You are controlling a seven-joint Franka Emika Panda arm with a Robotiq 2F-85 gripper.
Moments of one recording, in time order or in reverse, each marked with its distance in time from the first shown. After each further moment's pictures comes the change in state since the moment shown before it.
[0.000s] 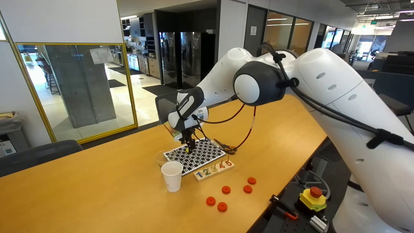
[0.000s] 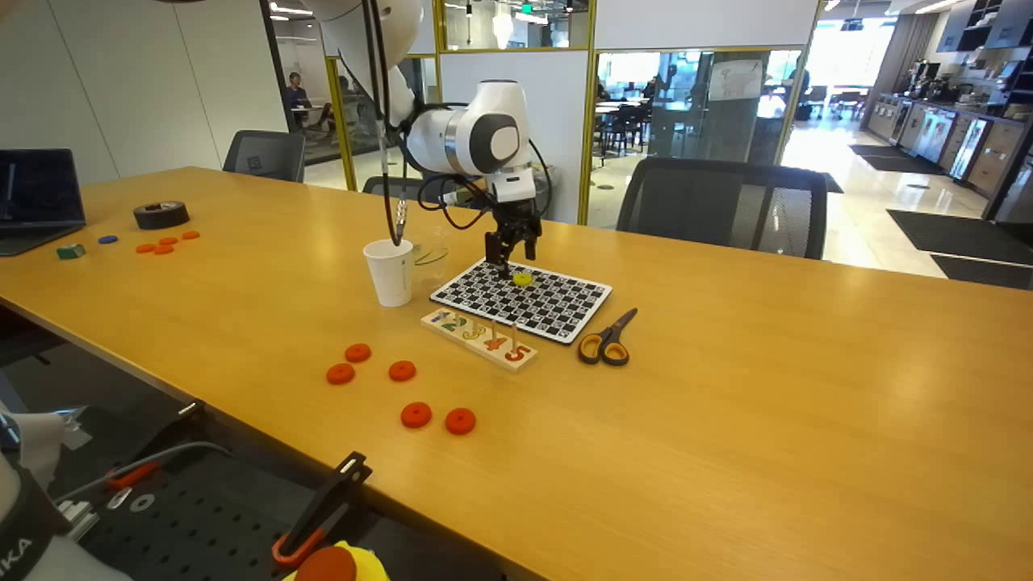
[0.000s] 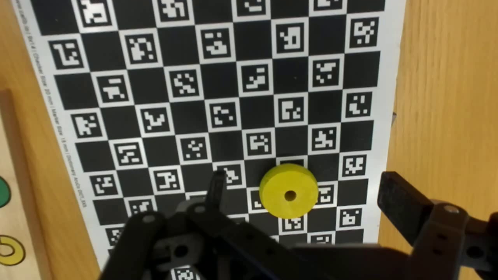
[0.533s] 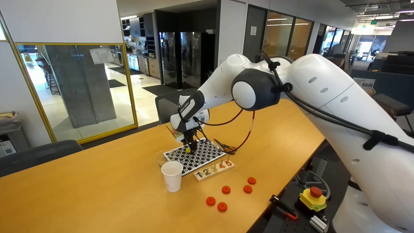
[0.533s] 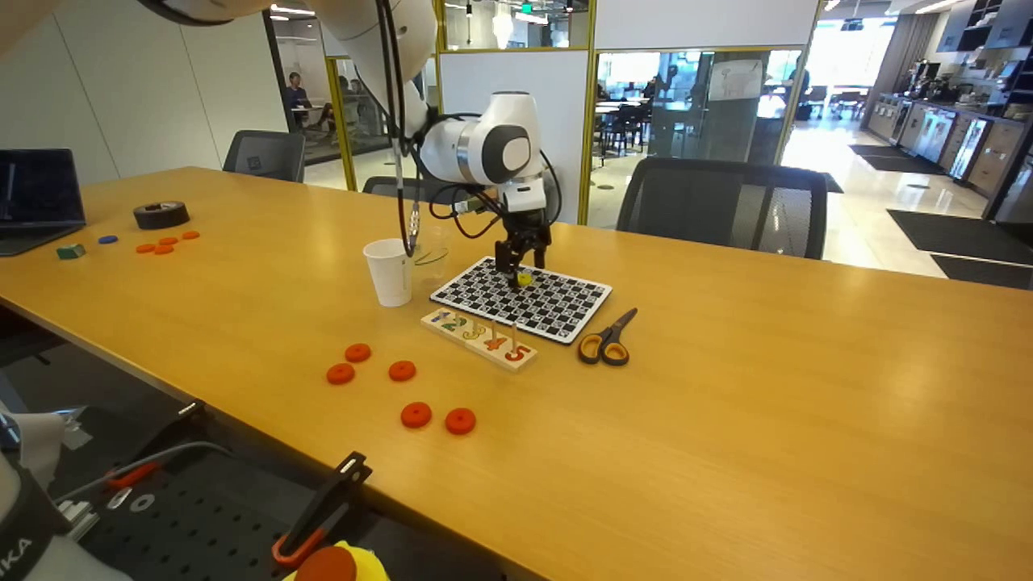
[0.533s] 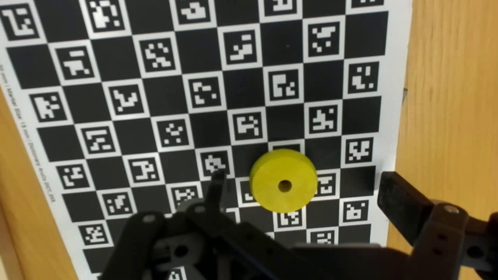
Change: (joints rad) arm -0.036 0.059 0.008 0.064 0.000 -0.016 0.000
